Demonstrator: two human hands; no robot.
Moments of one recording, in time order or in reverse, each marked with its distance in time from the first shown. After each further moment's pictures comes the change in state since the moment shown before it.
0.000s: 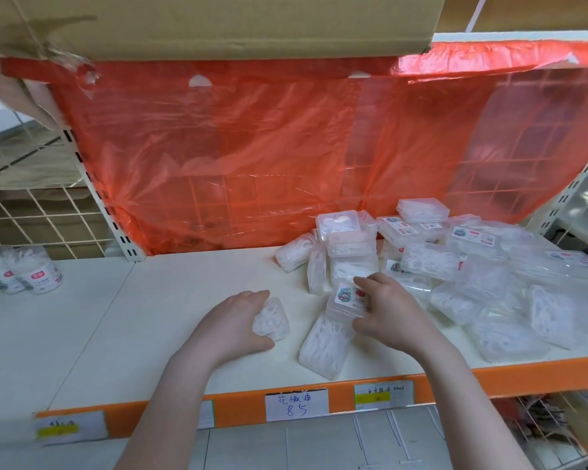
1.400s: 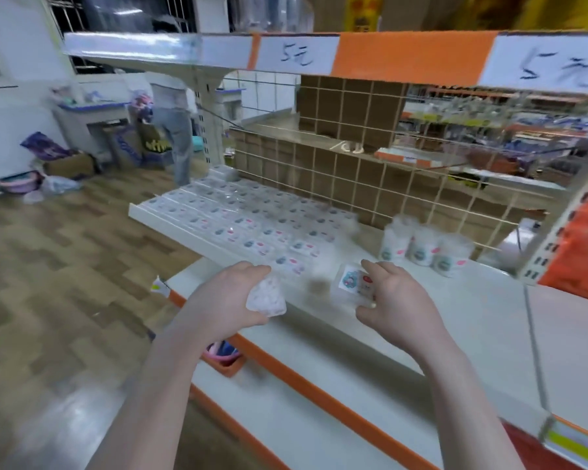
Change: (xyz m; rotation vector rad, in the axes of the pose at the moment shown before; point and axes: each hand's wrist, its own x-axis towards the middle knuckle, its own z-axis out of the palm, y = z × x) left_hand -0.402 -0.452 -0.147 0.025 0.325 -0.534; right_hand -0.032 -0.582 0.209 -0.089 -0.044 -0.636
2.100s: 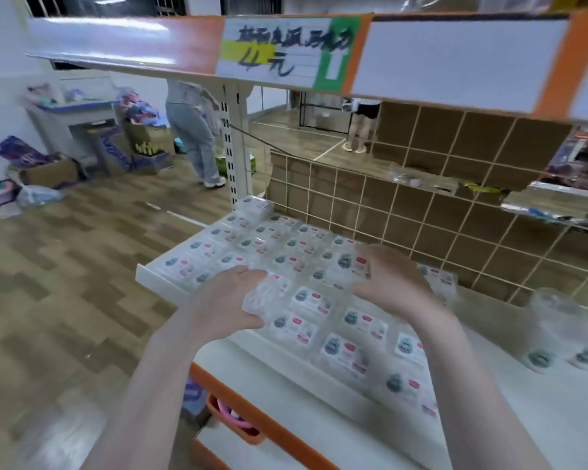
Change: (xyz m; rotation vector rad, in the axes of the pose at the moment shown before) left_hand 0.178 -0.219 -0.046 -0.021 -0.131 -0.024; right_hand 0.282 -0.102 0.071 0.045 -0.098 0.094
